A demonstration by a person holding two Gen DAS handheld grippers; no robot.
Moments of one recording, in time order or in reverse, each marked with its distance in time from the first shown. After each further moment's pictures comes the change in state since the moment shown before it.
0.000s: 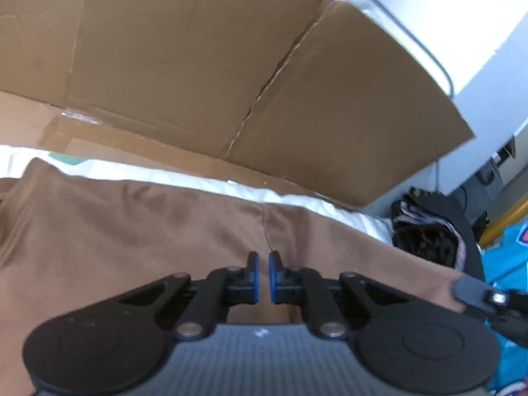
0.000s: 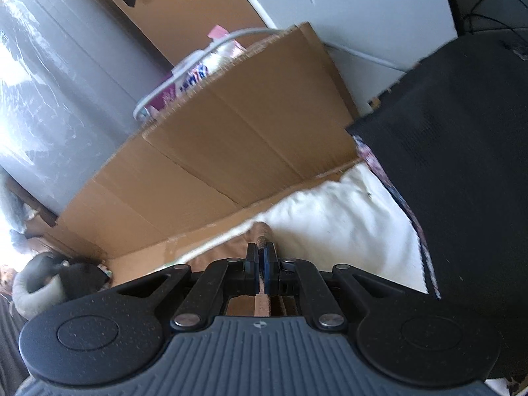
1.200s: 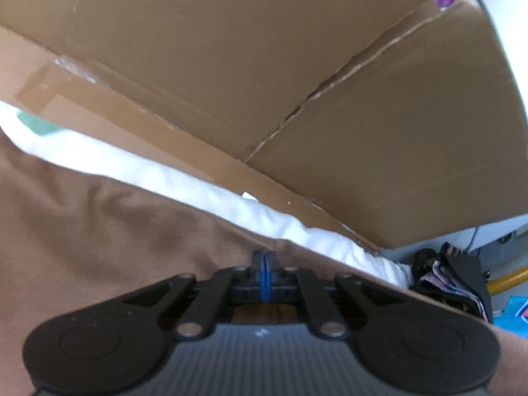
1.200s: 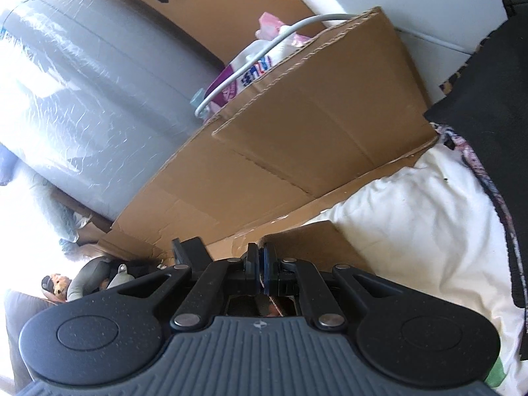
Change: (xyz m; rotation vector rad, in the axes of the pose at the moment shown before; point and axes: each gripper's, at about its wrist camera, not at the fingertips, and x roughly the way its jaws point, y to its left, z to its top) left arm 0.038 0.023 0.027 -0.220 0.037 0.003; right arm 0.010 0.044 0.011 0.068 0.067 0.178
